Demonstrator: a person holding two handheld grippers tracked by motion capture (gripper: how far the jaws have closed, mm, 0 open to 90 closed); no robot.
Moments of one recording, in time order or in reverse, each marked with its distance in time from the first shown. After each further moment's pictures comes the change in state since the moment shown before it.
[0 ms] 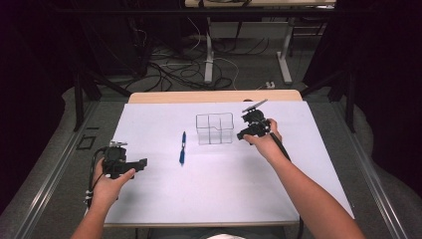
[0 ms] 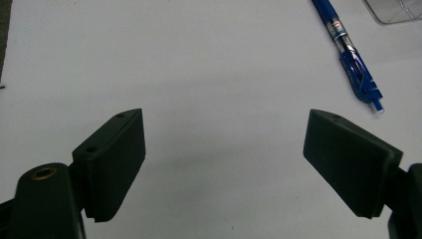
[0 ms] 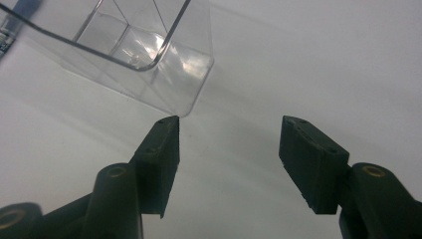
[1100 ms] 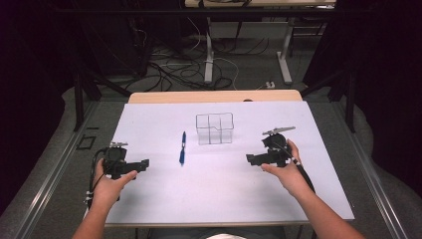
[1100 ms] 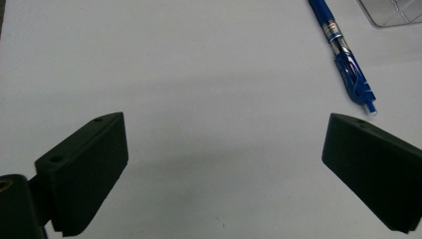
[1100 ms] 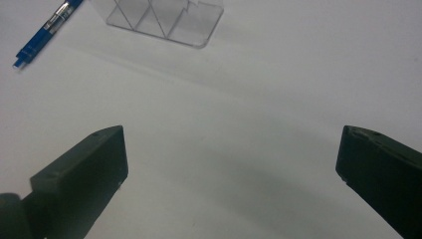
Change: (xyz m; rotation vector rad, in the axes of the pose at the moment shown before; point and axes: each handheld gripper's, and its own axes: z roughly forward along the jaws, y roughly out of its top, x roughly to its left) left arm -0.004 -0.001 0.000 0.000 -0.015 -0.024; right arm 0.003 -0.092 -0.051 -0.158 0.042 0.051
